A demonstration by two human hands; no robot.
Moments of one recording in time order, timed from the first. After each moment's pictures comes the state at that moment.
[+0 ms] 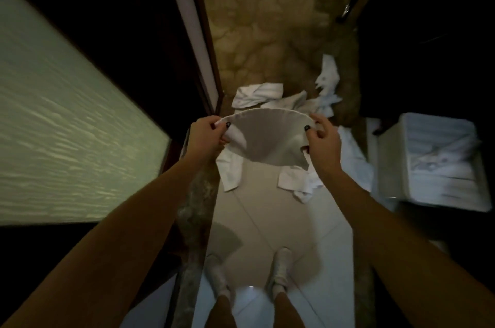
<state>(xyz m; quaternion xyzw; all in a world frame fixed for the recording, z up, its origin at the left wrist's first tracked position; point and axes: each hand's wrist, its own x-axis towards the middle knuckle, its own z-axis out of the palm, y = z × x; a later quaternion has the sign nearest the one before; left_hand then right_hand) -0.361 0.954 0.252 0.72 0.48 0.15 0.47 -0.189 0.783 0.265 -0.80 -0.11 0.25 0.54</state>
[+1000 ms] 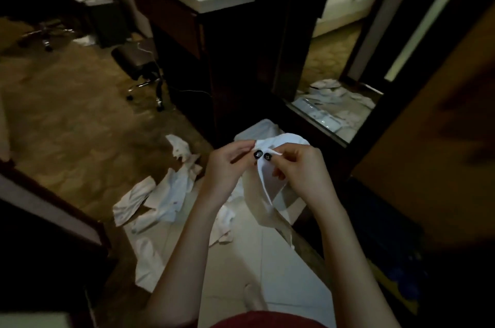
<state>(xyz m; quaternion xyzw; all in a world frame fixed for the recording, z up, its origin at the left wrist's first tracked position) -0.268 0.666 0.542 0.72 0.00 0.05 0.69 -0.268 0.507 0.568 -0.86 -0.03 0.01 0.50</state>
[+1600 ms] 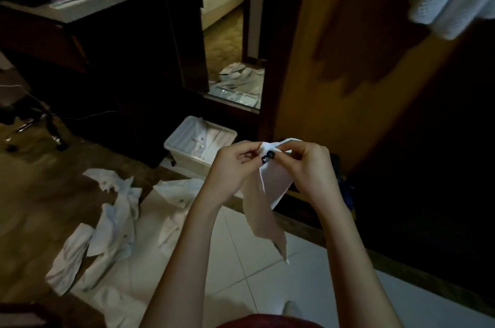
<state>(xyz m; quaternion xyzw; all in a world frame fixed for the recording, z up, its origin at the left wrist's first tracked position) -0.337 0.581 0.554 0.68 -0.26 -0.14 0.67 -0.412 0.440 0.577 -0.87 0.20 -0.15 0.43</state>
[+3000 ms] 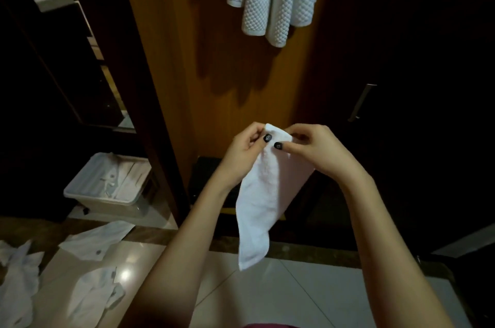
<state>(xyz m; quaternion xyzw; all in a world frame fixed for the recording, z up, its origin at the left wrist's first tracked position) -0.446 0.248 0.566 0.61 -0.43 -0.22 0.64 -0.573 0.122 0.623 -0.91 0.21 -0.13 0.32</state>
